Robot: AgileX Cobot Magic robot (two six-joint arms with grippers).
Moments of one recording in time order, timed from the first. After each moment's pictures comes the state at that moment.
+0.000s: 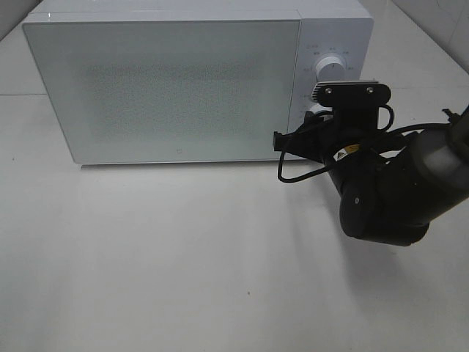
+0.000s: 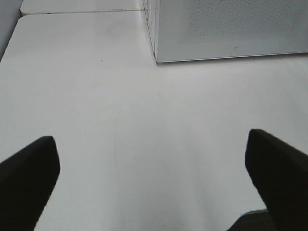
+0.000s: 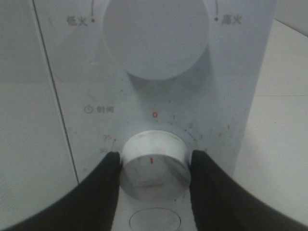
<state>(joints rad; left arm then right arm) -0.08 0.00 -0.50 -0.05 1.04 0.02 0.58 2.04 -0.70 0.64 -1.18 -0.22</state>
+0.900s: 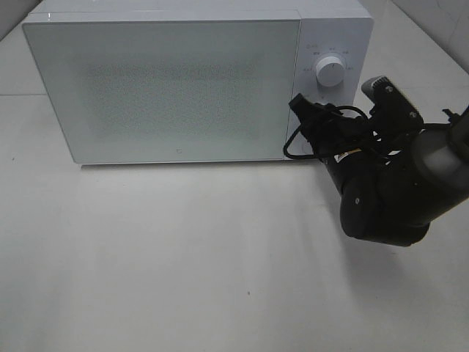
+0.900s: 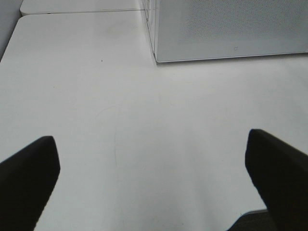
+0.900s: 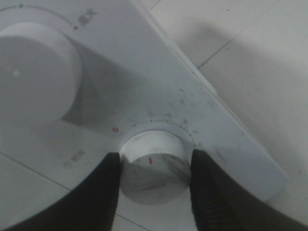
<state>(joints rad) -0.08 0.00 -0.50 -0.05 1.04 0.02 0.58 2.04 -0.70 0.65 -1.19 0.59</state>
